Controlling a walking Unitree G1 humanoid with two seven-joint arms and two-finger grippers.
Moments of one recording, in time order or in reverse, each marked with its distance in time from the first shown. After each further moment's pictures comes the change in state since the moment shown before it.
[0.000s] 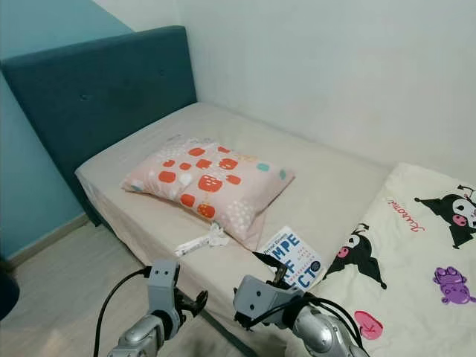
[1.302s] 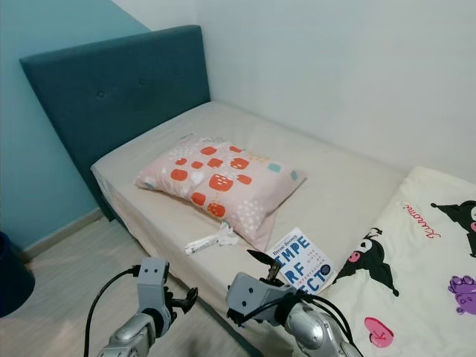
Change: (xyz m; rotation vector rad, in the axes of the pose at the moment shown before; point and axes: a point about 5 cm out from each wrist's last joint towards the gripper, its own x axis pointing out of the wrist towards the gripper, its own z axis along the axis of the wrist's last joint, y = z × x) left arm -0.004 0.016 0.005 0.000 -0.016 0.055; right arm 0.008 0.002 0.004 -0.003 0.001 -0.002
